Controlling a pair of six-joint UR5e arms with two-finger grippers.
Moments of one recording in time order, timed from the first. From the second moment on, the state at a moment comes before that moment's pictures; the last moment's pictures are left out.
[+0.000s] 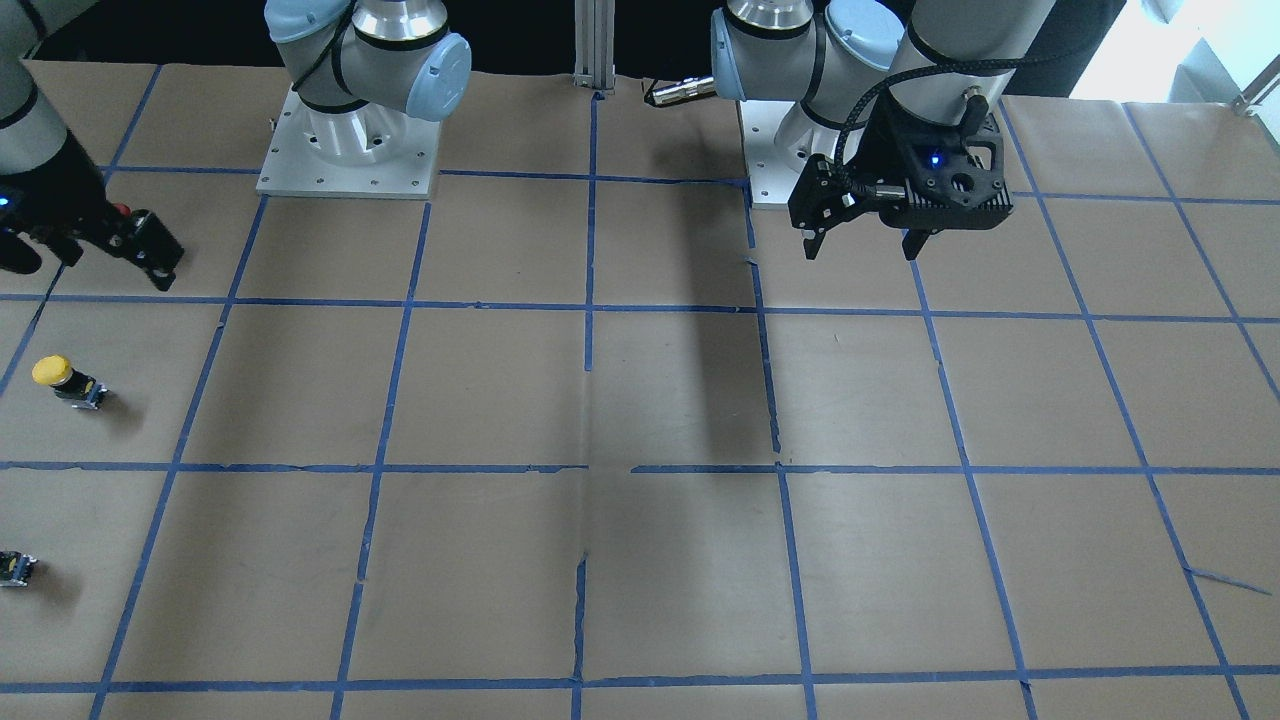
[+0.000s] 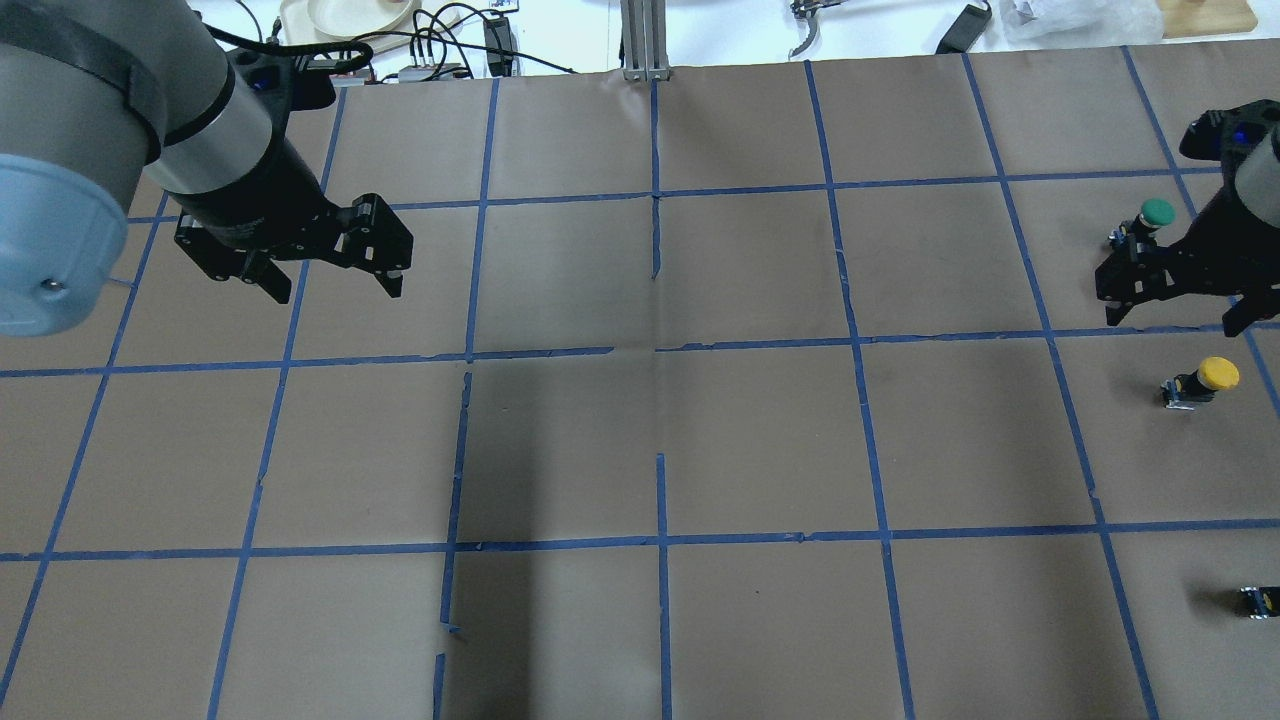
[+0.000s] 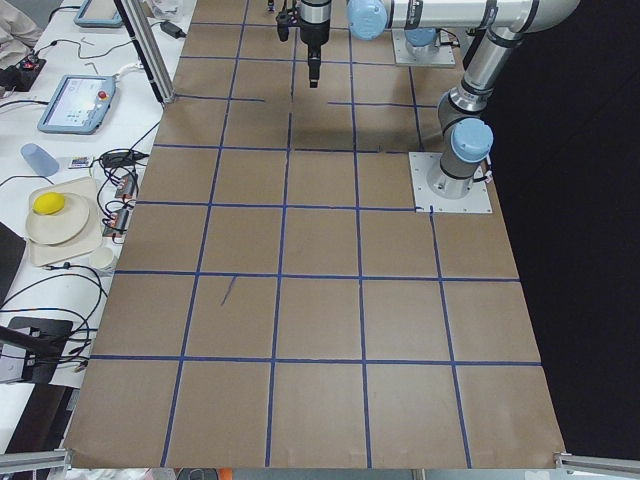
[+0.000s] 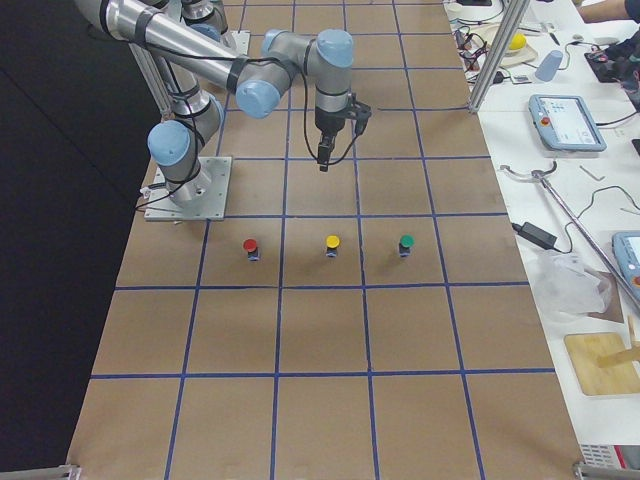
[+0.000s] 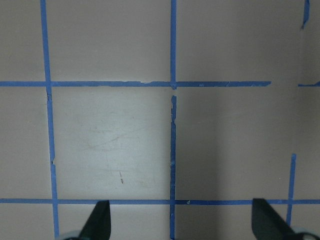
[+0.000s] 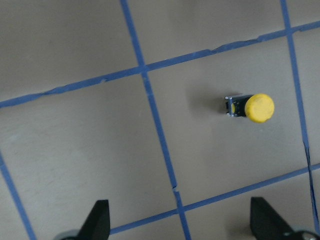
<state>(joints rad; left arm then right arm) -1.56 -1.50 -1.69 -1.51 1.57 -0.01 1.20 -1.71 1.91 -1.77 -1.65 -0.14</state>
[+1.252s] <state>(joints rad) -1.56 -1.50 -1.68 -1.51 1.55 -0.01 1.54 -1.73 1.75 -1.54 -1.59 0.09</state>
